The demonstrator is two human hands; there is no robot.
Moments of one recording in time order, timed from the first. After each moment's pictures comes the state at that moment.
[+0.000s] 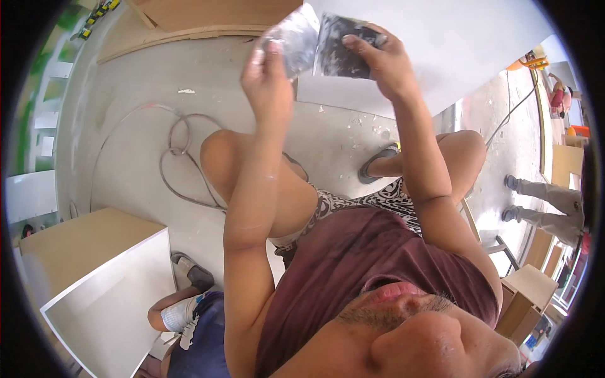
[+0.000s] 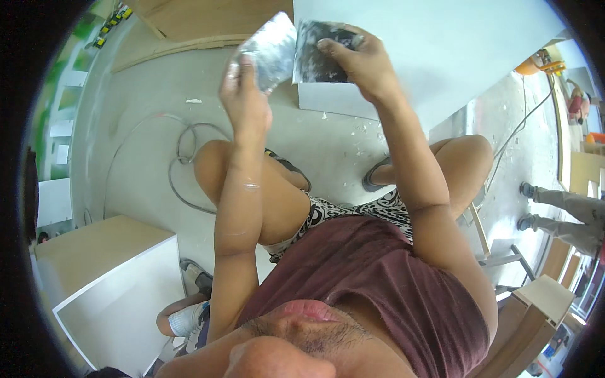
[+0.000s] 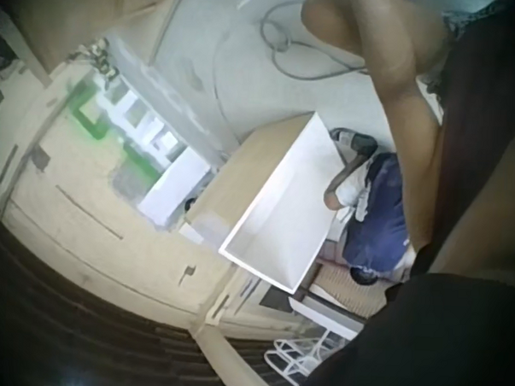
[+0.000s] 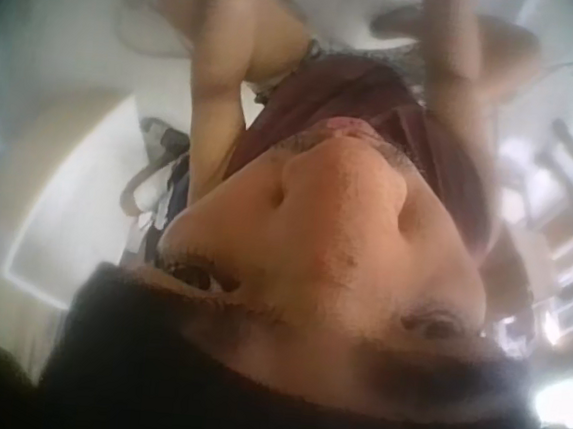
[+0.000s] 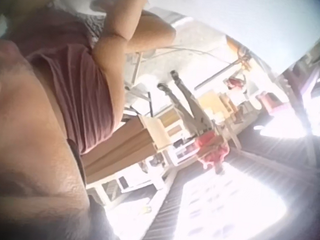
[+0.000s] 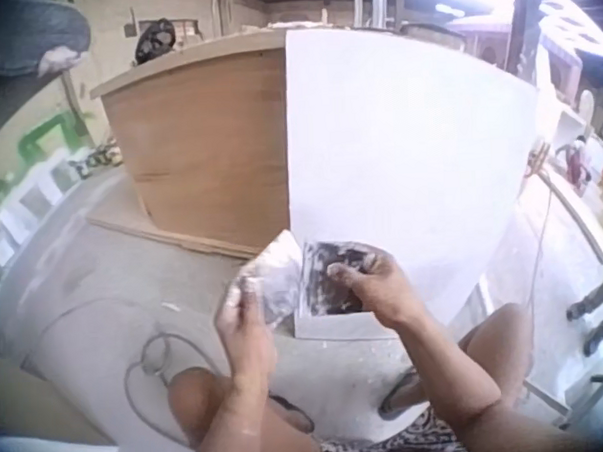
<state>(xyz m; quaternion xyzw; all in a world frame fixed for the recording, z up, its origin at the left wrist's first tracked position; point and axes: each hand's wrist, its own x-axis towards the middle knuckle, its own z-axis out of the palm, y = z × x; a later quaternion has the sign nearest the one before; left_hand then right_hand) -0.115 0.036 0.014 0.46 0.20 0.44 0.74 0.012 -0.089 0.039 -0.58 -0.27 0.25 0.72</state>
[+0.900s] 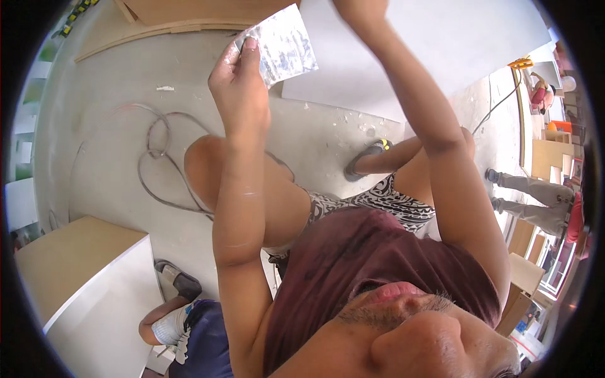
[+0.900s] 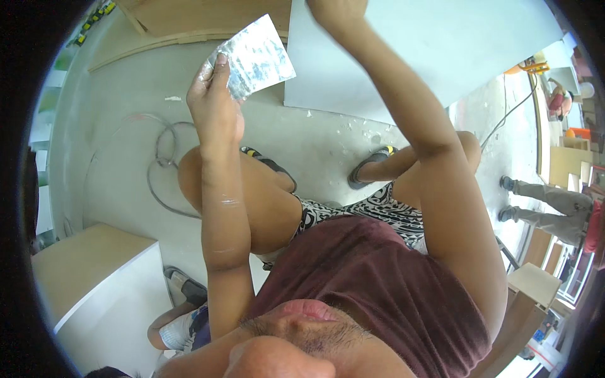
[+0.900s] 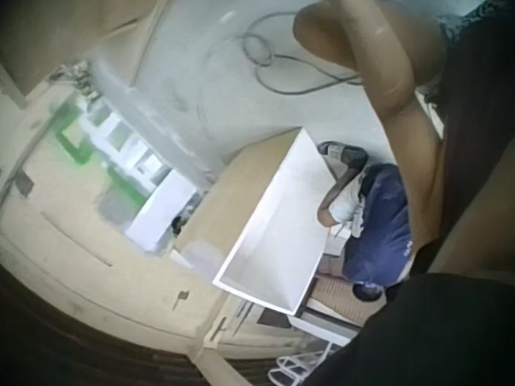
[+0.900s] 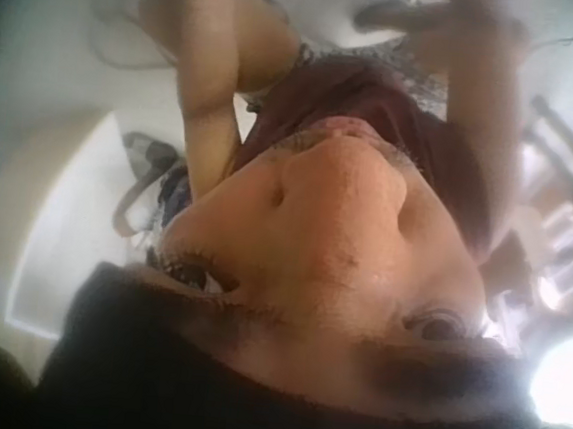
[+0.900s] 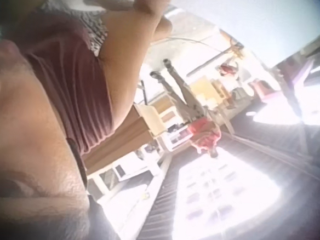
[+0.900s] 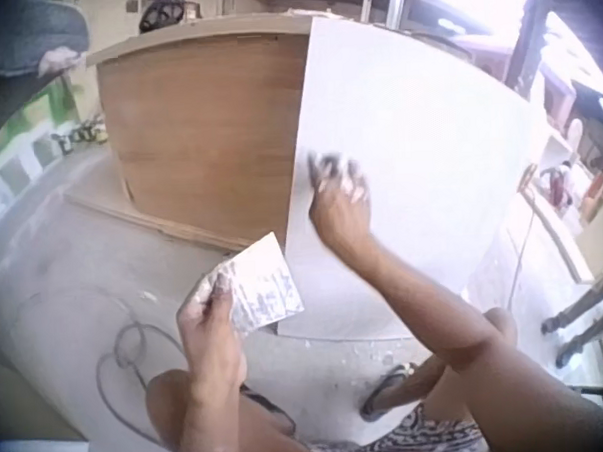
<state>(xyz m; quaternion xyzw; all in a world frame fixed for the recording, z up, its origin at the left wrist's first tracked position) -0.145 0.060 0.024 0.42 0.25 0.40 0.77 0.084 0.020 0.031 -0.80 -0.39 -0.45 0.10</state>
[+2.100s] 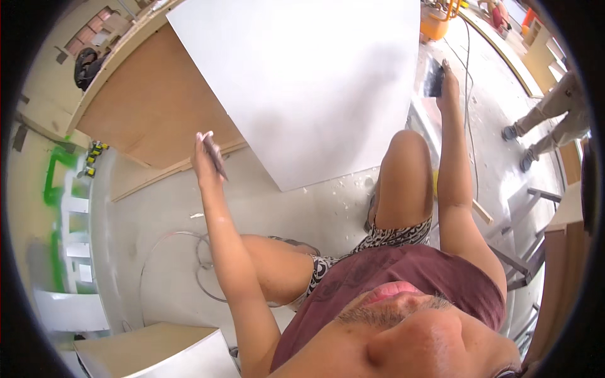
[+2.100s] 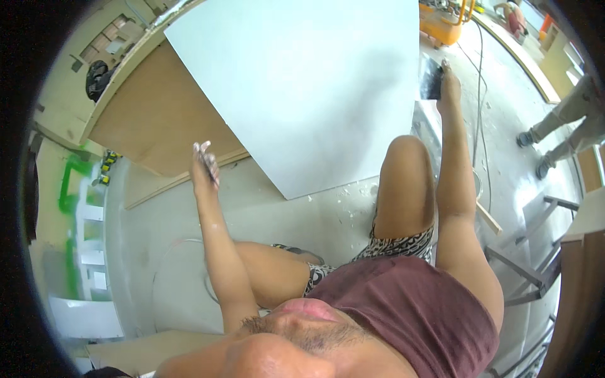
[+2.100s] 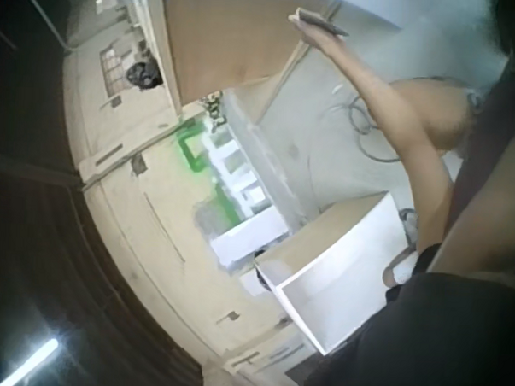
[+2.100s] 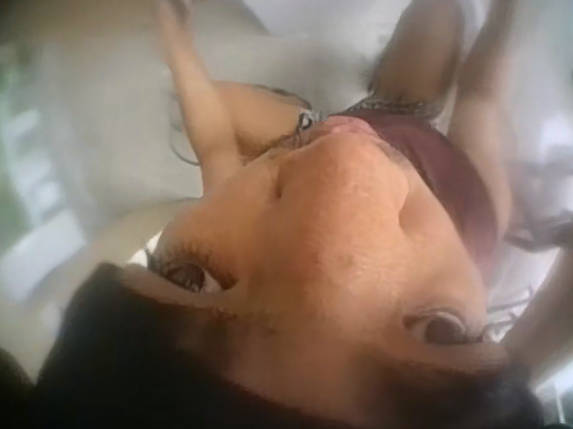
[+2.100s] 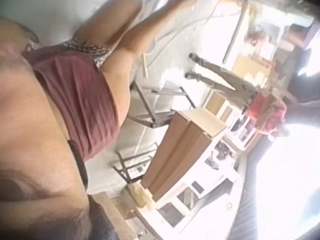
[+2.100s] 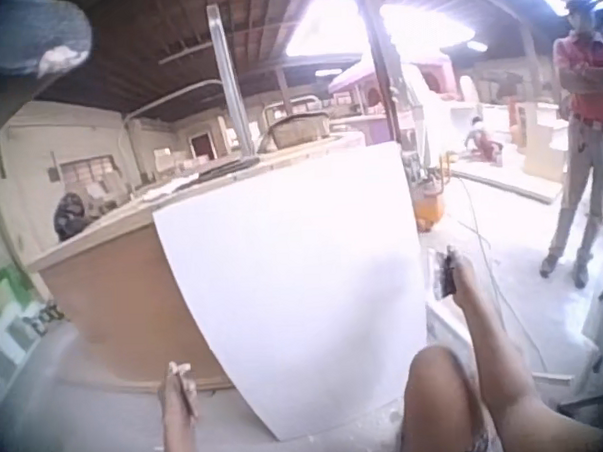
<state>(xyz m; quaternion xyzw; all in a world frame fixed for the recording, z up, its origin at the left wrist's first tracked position) -0.029 0.121 0.048 0.54 0.26 0.27 0.75 0.232 -0.416 0.042 -0.55 0.12 -0.12 0.82</state>
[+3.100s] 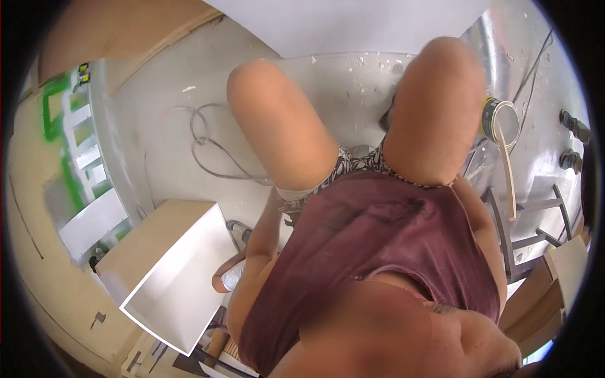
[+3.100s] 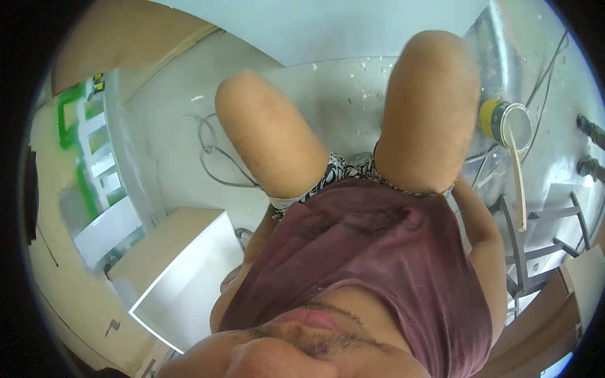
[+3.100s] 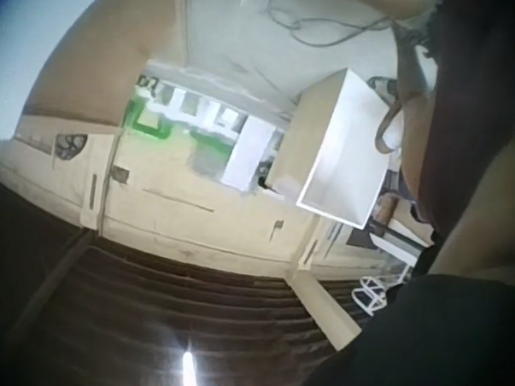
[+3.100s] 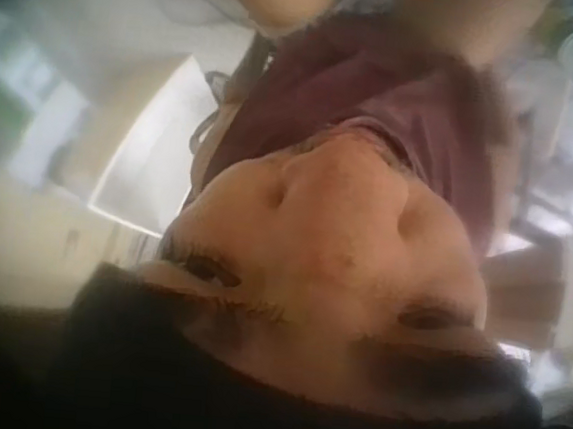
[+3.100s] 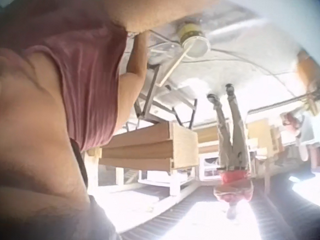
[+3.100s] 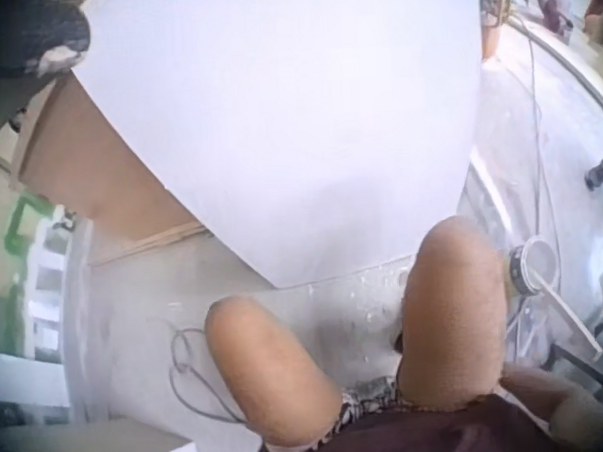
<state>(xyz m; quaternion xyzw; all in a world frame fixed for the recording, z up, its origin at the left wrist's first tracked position) -0.393 -0.008 -0.296 0.22 0.55 0.02 0.81 -0.065 -0.526 -0.296 -0.87 -0.23 0.42 0.09</state>
